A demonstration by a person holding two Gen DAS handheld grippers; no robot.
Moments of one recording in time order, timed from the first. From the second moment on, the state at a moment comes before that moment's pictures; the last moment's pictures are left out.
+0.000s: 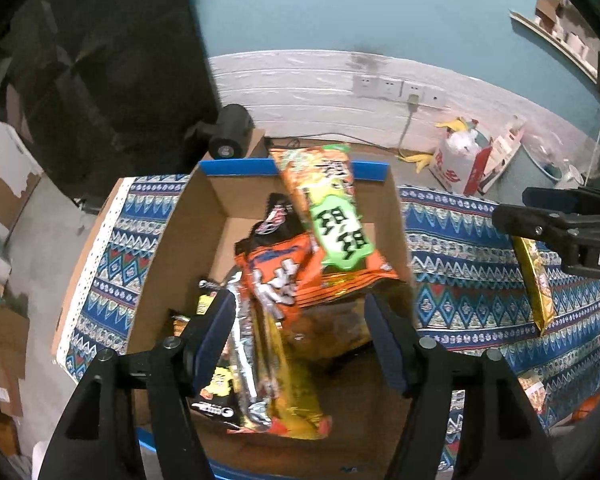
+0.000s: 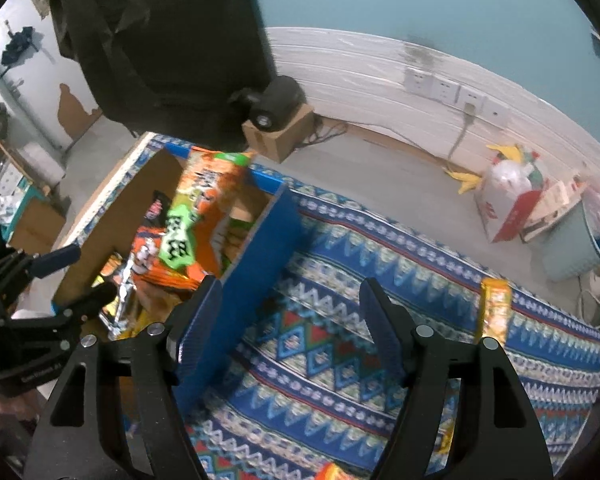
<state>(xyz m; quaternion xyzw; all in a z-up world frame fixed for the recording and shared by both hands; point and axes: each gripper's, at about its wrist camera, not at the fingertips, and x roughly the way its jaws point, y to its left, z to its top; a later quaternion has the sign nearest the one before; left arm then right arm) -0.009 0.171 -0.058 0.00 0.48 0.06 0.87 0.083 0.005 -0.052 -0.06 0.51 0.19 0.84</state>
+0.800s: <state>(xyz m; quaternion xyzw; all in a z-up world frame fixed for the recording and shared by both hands) 0.036 0.053 -0.074 0.06 0.50 -0.04 0.86 0.083 -0.134 -0.084 -0.04 0.55 0.09 0.83</state>
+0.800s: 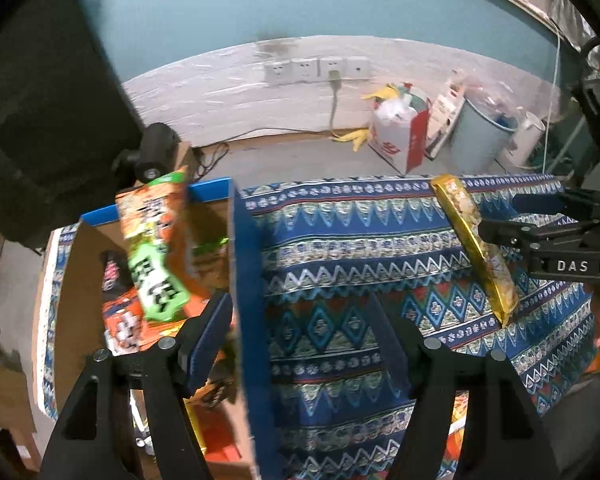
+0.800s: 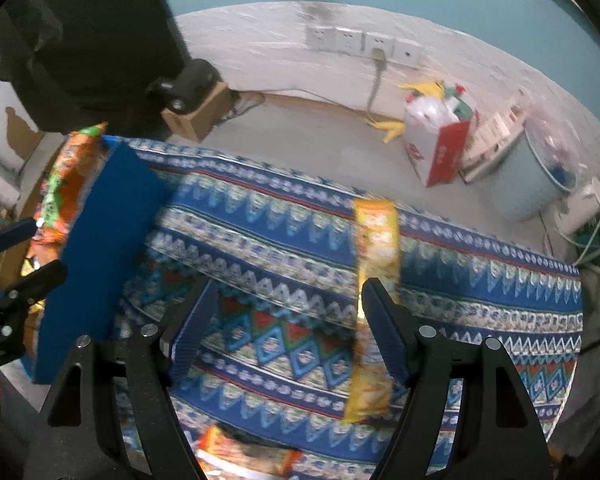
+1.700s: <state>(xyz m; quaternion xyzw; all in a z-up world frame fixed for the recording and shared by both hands) 0.086 -0.028 -0.153 0.14 0.56 -0.09 0.81 0.103 -0.201 -0.181 -0.05 0.61 0.04 0.79</state>
